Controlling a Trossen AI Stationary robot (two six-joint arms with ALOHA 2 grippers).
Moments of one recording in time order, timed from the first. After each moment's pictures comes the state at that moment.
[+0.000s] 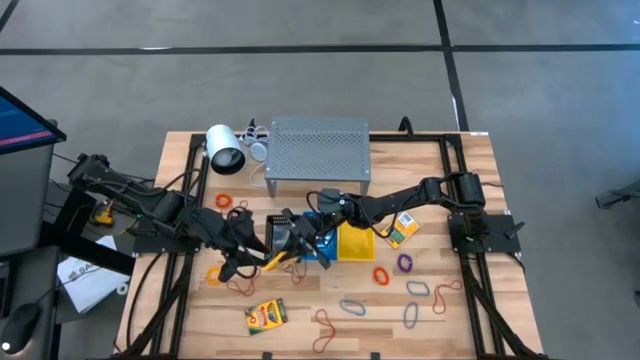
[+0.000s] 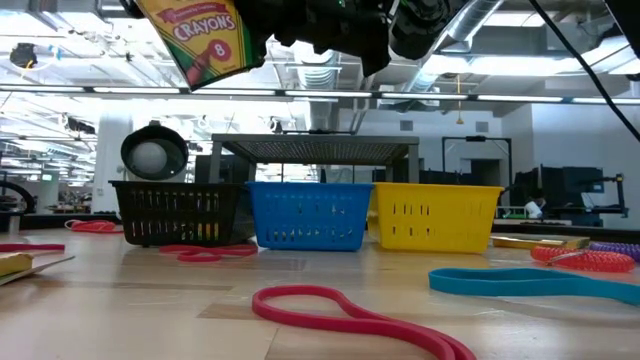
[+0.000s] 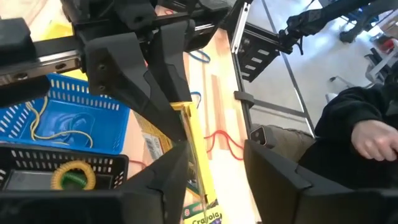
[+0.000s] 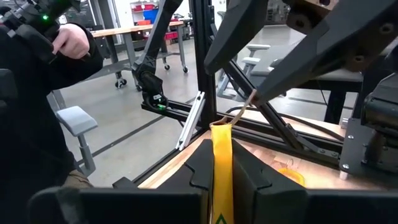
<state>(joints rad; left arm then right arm) -0.42 0.99 0.90 -0.43 -0.11 -0.53 0.05 2.03 1.34 0.60 -0.62 0.03</state>
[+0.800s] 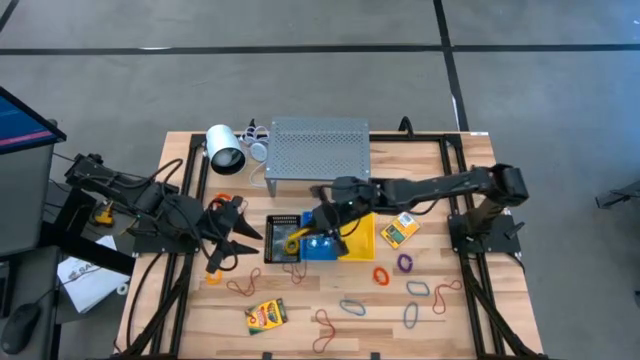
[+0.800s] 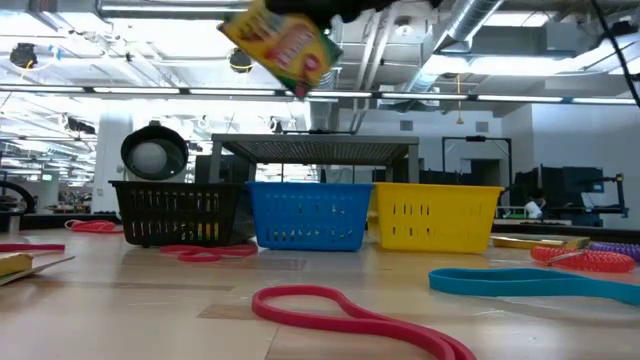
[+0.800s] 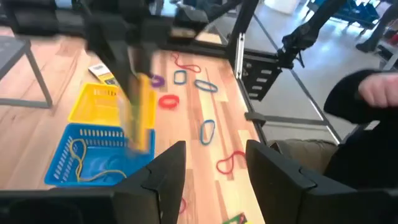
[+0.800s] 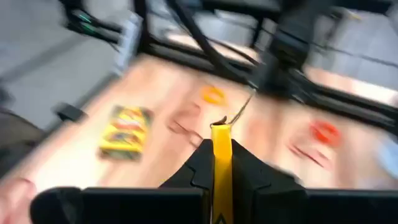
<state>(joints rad) -0.42 0.86 0.90 -0.45 -0.19 -0.34 0.06 1.70 1.34 -0.11 -0.23 -0.24</state>
